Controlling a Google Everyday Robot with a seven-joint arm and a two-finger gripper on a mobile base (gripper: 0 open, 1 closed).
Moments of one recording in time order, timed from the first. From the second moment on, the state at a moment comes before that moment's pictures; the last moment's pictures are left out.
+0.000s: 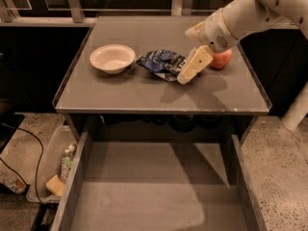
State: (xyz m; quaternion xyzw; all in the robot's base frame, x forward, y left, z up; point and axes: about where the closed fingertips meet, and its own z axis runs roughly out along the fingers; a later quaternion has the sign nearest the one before) arm 0.636 -0.107 0.917 -0.59 0.71 0.16 0.35
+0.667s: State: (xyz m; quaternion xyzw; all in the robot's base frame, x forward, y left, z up) arm 0.681 -0.080 0.877 -0.56 0.73 0.16 0.35
